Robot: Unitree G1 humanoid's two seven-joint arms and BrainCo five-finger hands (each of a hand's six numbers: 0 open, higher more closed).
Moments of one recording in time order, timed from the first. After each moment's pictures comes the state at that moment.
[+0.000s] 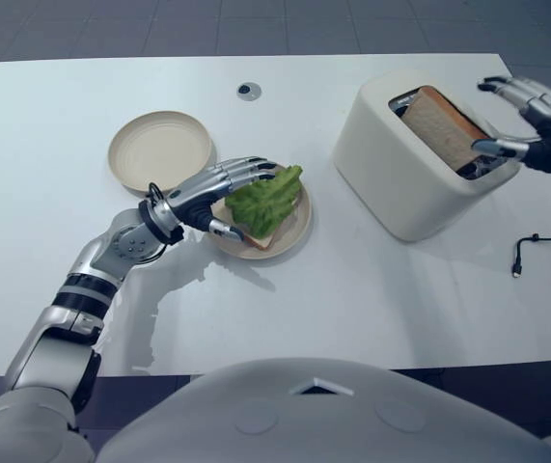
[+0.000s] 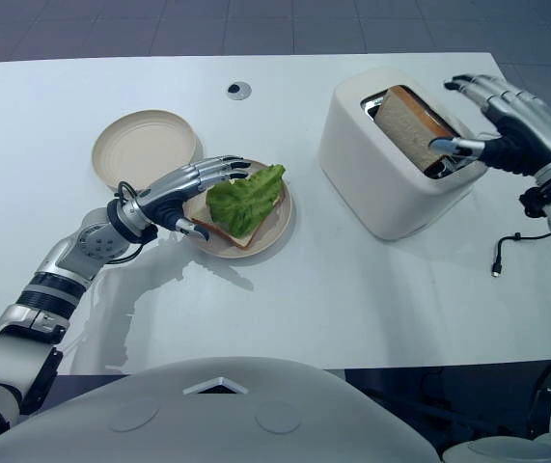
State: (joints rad) left arm -0.24 0.57 -0.29 0.38 0.39 -0.95 -0.17; right arm 0.03 -0.89 -0.32 -0.13 -0.40 -0.28 0.41
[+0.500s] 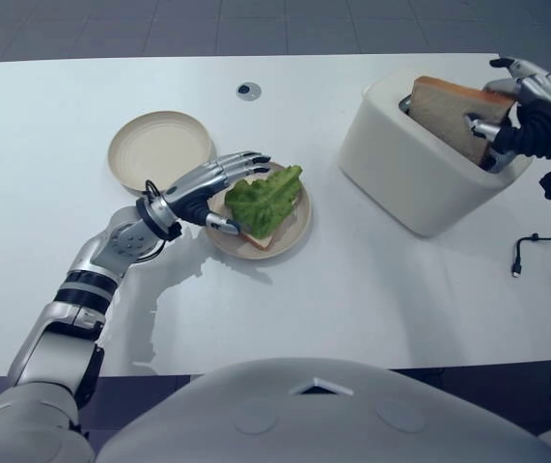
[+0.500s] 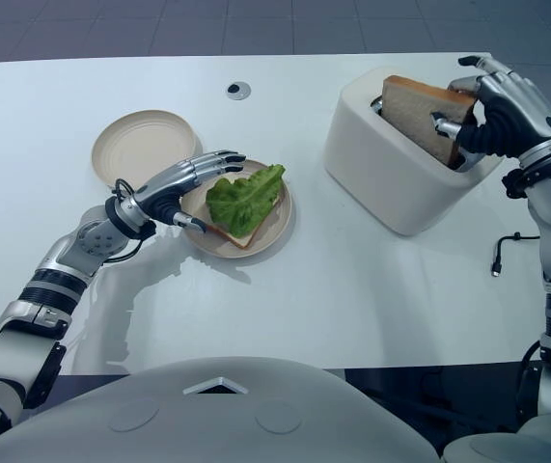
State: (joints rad) left arm -0.28 0.55 -0.26 0.46 0.41 -0.98 -0.14; right arm -0.12 -0.85 -0.30 -0.08 -0.34 -0.29 0.27
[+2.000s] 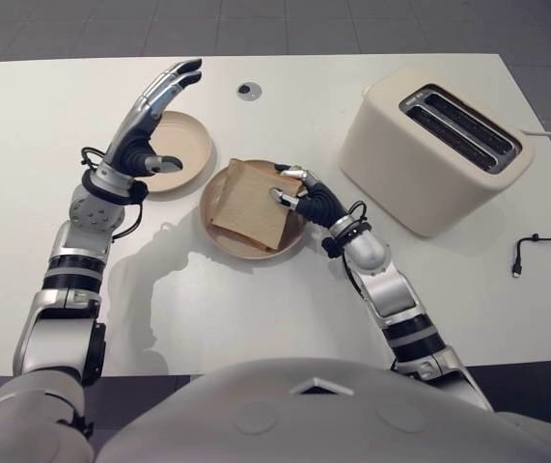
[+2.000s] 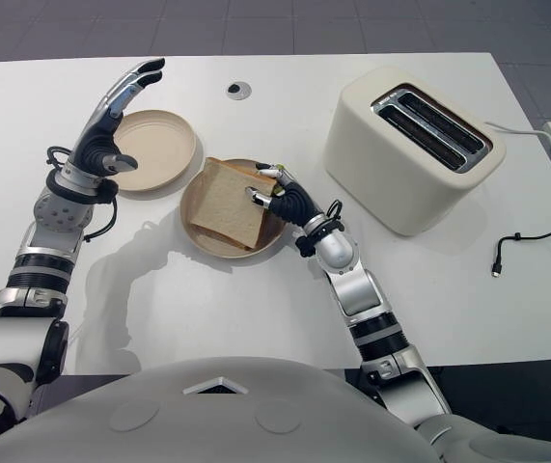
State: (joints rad) left arm -0.35 0.52 -0.03 0.50 0.22 -1.04 -0.08; right arm -0.04 -0.17 0.33 0.00 -0.21 -0.09 0.18
